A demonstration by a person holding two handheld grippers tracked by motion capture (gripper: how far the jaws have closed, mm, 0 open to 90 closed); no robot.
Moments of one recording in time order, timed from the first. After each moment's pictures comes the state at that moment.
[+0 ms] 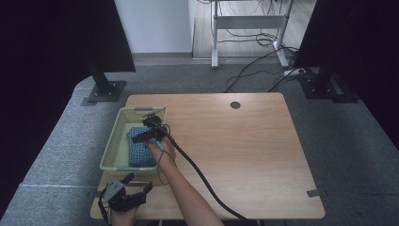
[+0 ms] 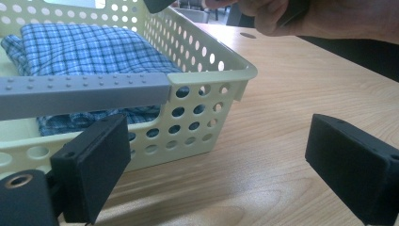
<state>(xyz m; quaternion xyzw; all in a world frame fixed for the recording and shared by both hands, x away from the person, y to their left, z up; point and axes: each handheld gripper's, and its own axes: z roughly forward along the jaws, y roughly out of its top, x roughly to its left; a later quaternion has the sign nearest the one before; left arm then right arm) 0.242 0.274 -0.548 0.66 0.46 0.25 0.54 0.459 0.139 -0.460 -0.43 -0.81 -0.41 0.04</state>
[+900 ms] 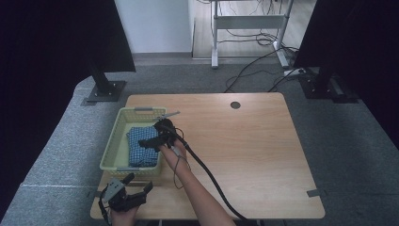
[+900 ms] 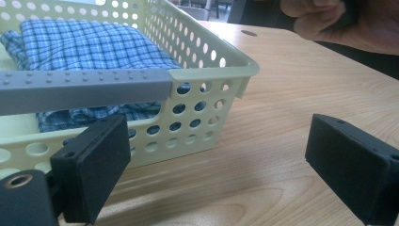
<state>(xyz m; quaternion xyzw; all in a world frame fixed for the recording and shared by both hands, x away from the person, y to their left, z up) 0.241 0.274 -0.548 0.65 0.47 0.25 0.54 0.437 0.093 -0.455 -0.35 -0.80 -0.49 0.03</state>
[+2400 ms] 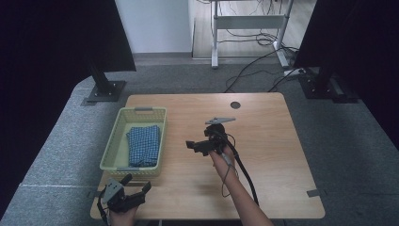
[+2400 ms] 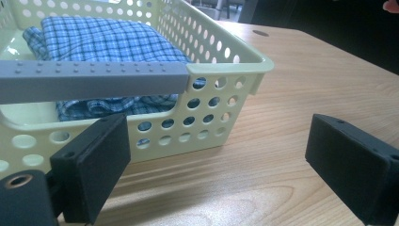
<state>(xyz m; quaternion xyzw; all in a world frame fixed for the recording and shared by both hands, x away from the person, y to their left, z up) 0.240 0.276 -0.550 0.65 0.48 0.25 0.53 0.404 -0.069 -0.447 -0.39 -0.77 -0.50 -0.04</state>
